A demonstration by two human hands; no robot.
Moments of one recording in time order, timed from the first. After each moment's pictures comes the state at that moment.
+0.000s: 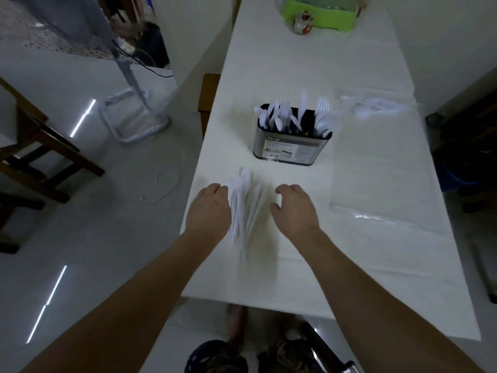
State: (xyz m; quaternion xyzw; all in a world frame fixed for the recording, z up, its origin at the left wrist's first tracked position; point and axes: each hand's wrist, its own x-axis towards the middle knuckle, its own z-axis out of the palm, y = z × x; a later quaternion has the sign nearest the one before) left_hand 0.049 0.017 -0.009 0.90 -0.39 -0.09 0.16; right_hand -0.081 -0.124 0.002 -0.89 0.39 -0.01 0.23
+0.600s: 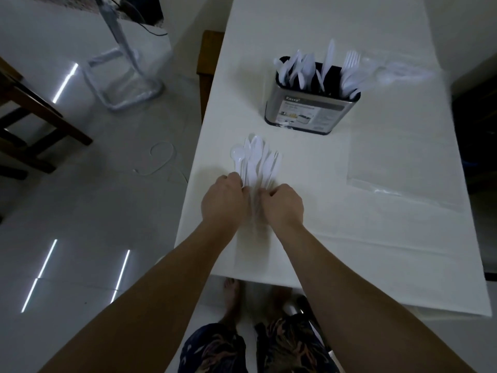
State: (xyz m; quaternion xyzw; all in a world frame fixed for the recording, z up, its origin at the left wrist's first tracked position) left_hand 0.026 0.023 -0.048 0.92 -0.29 -0.19 0.19; right_hand -0.059 -0.064 -0.067 -0.73 0.59 0.03 0.34
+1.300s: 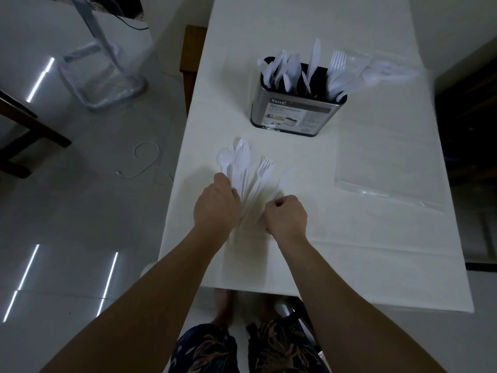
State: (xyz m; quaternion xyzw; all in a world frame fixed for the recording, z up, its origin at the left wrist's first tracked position) left_hand 0.025 0.006 -0.054 0.91 -0.26 -0.22 0.23; right_hand -0.085 -0.077 -0.064 -0.67 0.64 -0.02 0.38
